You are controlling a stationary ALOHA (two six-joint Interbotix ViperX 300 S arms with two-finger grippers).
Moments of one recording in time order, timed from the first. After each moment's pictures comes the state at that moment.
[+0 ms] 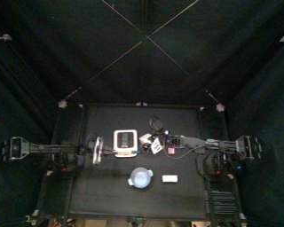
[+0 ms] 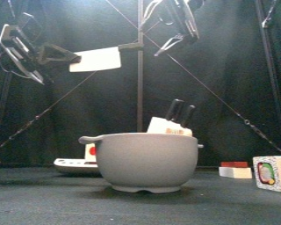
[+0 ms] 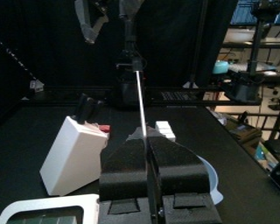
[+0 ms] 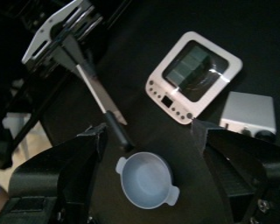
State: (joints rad) left arm 0.27 -0.52 1.29 0.42 -0.90 -0.32; right arm -0.10 -0.24 0.21 -0.16 0.68 0.82
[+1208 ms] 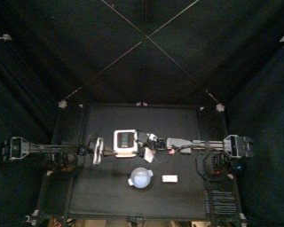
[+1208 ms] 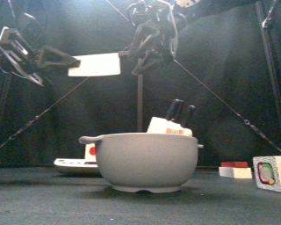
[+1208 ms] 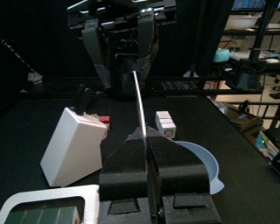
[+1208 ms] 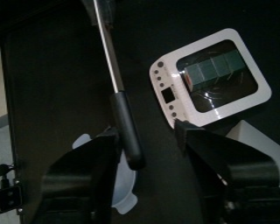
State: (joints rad) left arm 0.27 -0.52 1.29 0.45 -0.87 -0.32; right arm -0.11 -0.08 0.24 0.03 0.56 0.23
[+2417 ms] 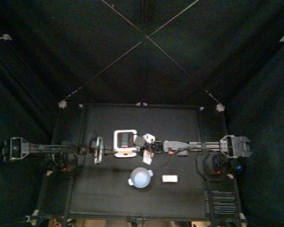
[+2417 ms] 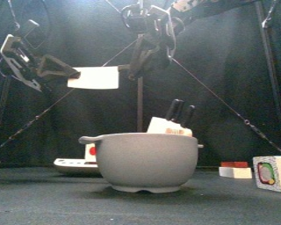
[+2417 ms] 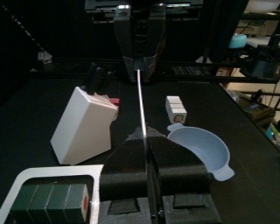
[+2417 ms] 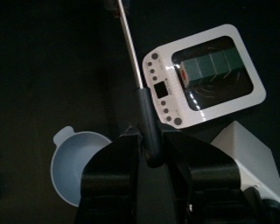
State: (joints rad) left arm 0.27 -0.52 1.29 0.42 -0.79 -0.32; right arm -0.09 -0.03 0.23 -0.06 0.57 0.22
